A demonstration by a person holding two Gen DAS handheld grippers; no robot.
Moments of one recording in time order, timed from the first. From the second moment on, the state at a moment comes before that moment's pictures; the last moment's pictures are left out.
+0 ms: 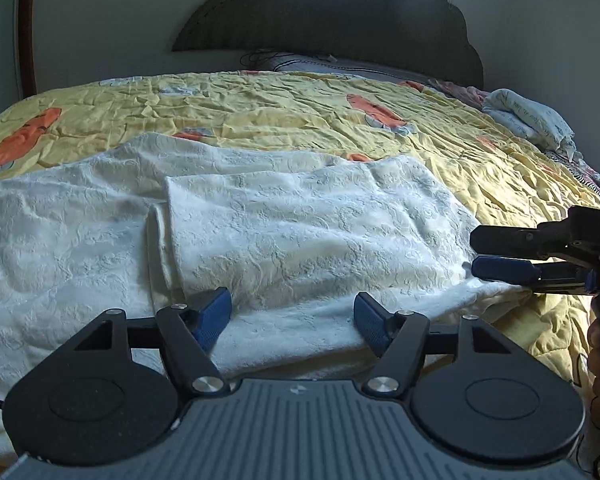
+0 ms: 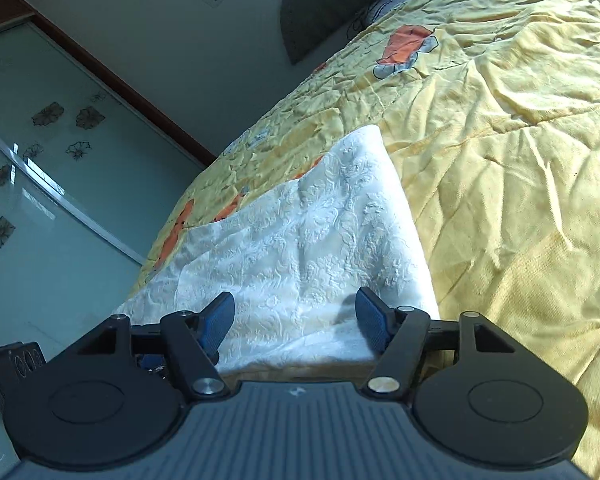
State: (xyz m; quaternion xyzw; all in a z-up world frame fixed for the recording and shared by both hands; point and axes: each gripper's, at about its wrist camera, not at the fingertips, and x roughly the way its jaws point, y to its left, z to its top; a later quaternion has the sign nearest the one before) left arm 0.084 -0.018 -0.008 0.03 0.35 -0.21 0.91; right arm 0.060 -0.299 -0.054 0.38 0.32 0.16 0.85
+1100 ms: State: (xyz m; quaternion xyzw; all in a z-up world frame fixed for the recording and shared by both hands) left arm 0.014 0.048 0.010 -0.11 0.30 -0.24 0.92; right arm 0.176 -0.207 0.024 0.23 0.36 0.22 0.88
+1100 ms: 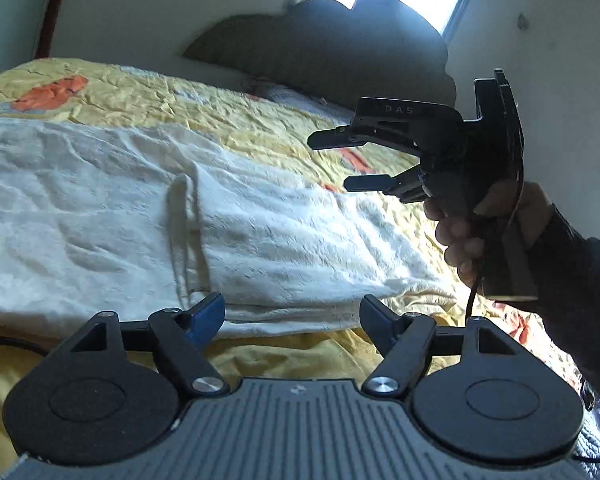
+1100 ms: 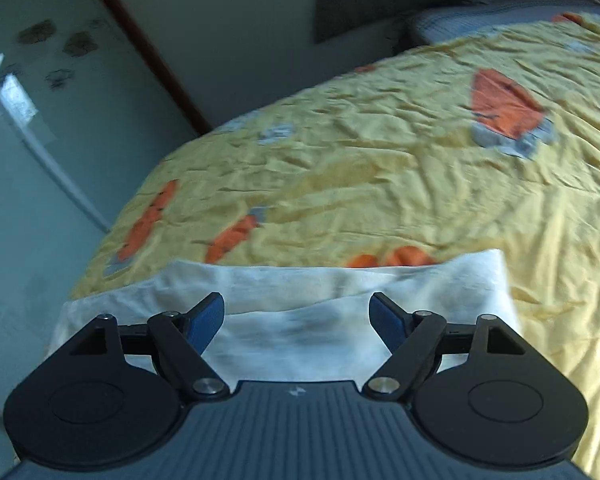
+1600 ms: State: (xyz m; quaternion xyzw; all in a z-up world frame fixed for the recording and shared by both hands) left arm -0.061 0.289 0.075 -0.33 0.14 0.07 0.93; right arm 0.184 -0.071 0.022 0.14 0.36 0.27 0.88
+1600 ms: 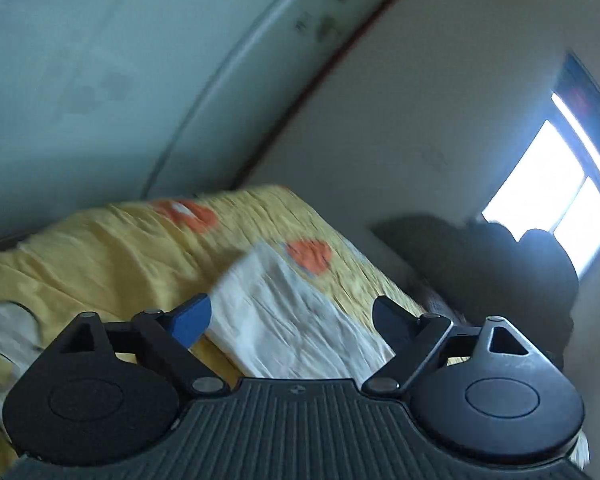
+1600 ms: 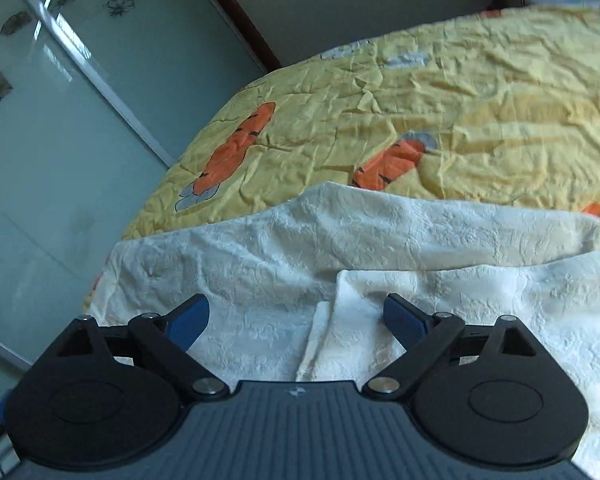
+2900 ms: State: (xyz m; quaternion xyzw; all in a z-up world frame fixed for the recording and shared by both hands) left arm 0.039 0.299 0.011 -0.56 0.24 0.07 0.79; right arm 0.120 0.046 -0.022 0.11 0.31 0.42 0.84
